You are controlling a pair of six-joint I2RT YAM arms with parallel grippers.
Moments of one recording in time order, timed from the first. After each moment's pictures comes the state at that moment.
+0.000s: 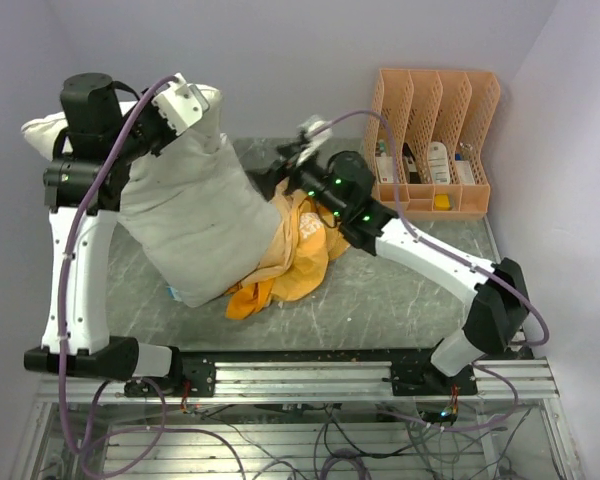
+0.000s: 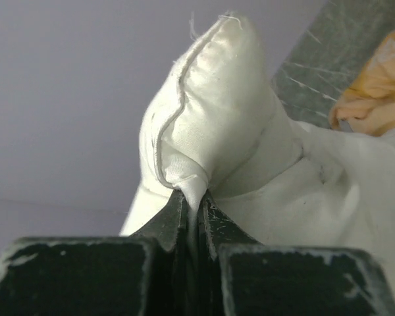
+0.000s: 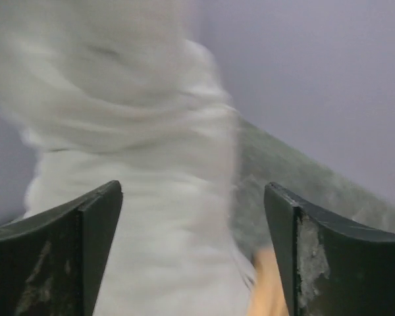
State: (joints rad) left arm -0.10 1.38 1.93 -0.83 0.38 0.87; right arm 0.87 1.61 1.38 0.39 -0.12 0.02
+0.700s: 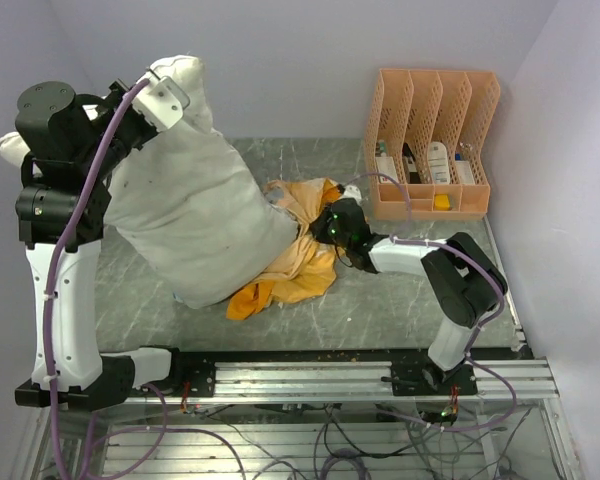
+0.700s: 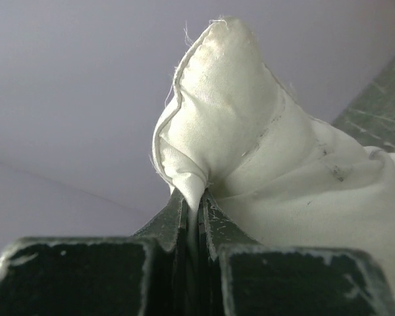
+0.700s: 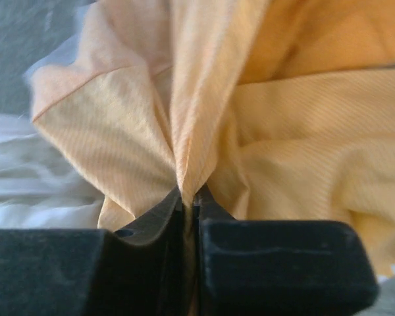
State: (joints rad) left arm -0.10 1.24 1.95 -0.71 0.32 0.84; right arm 0.63 1.78 0.90 0.40 0.12 0.62
